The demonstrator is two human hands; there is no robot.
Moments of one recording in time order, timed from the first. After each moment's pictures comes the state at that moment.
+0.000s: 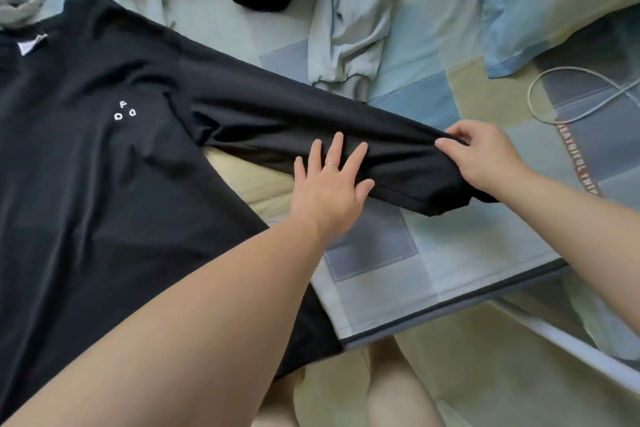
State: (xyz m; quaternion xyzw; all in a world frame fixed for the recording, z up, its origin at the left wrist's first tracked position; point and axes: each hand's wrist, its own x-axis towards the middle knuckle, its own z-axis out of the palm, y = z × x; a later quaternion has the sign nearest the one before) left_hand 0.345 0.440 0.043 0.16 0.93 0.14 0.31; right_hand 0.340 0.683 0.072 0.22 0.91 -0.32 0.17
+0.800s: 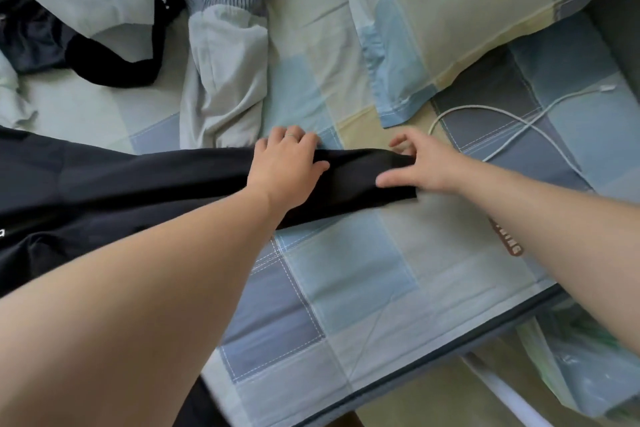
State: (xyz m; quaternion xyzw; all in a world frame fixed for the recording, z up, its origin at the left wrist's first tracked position) left_hand 0.215 0.606 0.016 0.23 0.95 0.07 0.22; right_hand 0.273 0.844 0.044 0.20 0.85 -0.36 0.33
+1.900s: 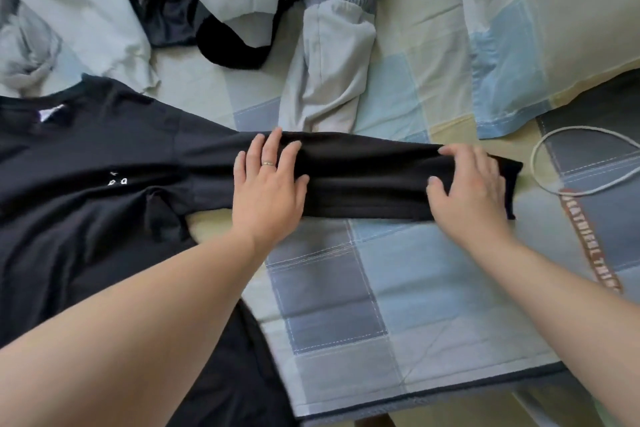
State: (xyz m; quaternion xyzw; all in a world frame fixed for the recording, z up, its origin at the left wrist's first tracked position) left_hand 0.256 0.463 0.030 0.08 0.99 0.03 0.12; right_hand 0.296 0.735 0.046 0.18 0.94 -0.26 0.08
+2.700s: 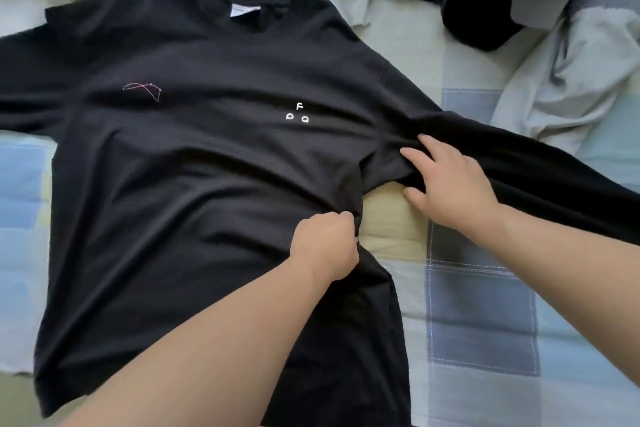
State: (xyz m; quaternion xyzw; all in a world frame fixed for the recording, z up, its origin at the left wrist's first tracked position) left_hand 0.347 0.262 0.011 -0.02 0.92 0.11 0.37; right_hand 0.238 0.449 0.004 -0.19 0.94 -0.02 0.26
